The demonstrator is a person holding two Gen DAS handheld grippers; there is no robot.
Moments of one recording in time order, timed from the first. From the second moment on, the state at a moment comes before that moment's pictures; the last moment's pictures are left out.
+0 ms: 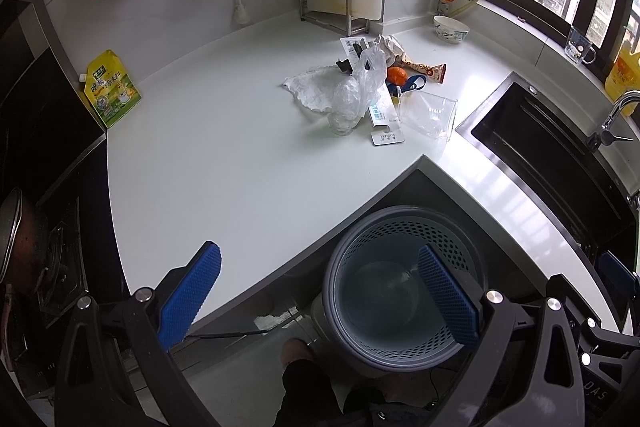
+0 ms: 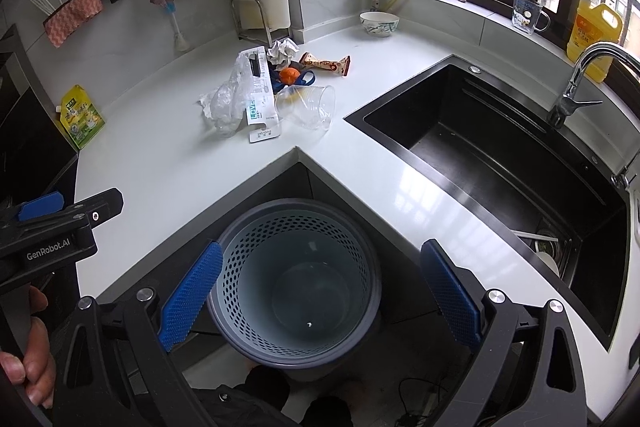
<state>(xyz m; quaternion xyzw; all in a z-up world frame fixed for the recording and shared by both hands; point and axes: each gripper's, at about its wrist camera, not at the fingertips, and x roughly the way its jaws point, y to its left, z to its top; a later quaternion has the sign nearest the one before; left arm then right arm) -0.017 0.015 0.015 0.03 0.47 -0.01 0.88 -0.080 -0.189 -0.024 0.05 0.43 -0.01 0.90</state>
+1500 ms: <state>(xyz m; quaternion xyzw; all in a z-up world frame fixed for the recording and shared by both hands) 0.190 0.027 -0.092 0.08 0.45 -0.09 0.88 0.173 -0.201 -0.144 0.08 0.40 0.03 0.91</state>
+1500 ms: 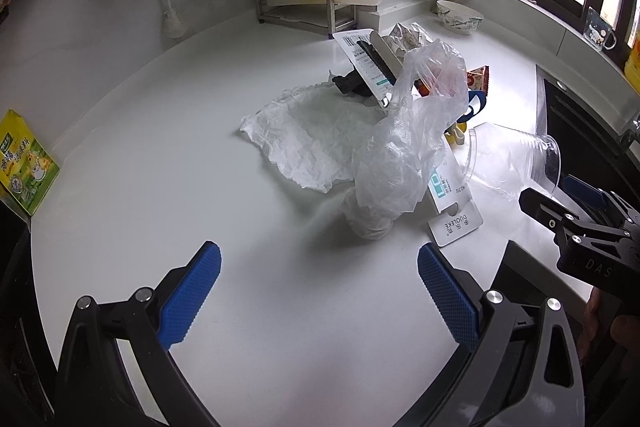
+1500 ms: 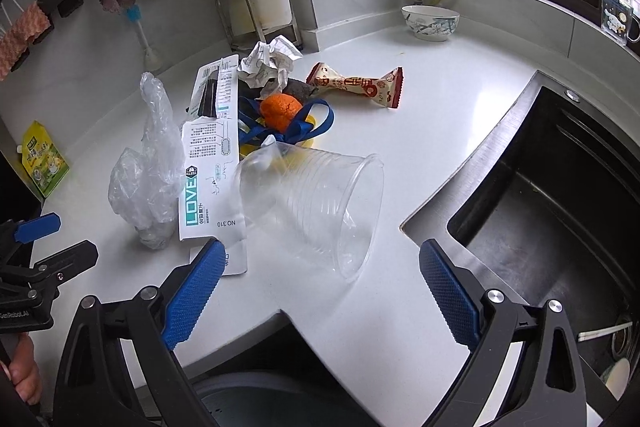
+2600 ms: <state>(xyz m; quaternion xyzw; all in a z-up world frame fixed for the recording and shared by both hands) 0.217 0.006 -0.100 0.06 0.43 -0.12 0.89 0.185 -0.203 -0.137 0.11 0.38 0.07 0.91</state>
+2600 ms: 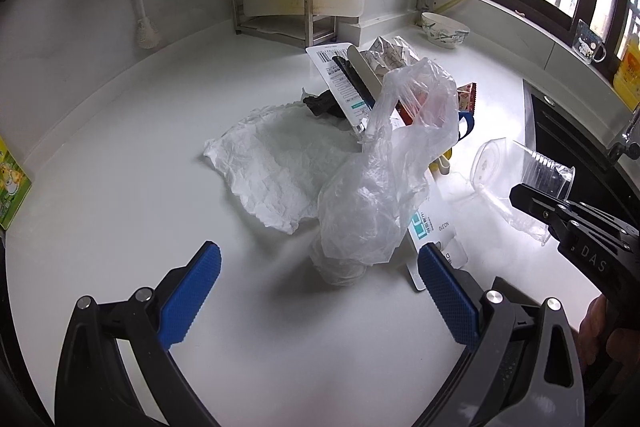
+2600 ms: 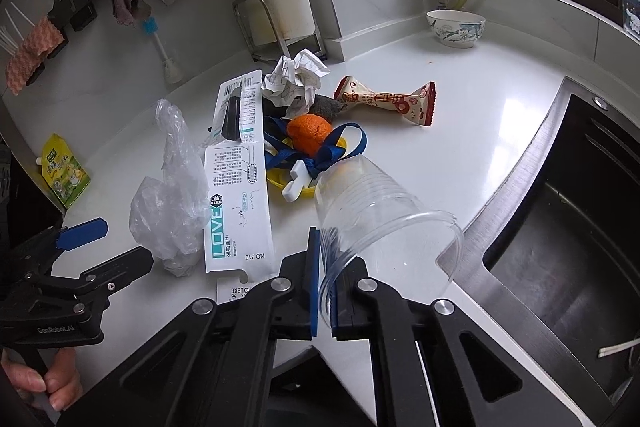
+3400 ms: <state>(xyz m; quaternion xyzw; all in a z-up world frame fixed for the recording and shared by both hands) 0.224 -0.017 -0.108 0.06 0.42 -0.15 0.89 0.138 -0.222 -0.138 0.15 0.39 0.02 0.91</state>
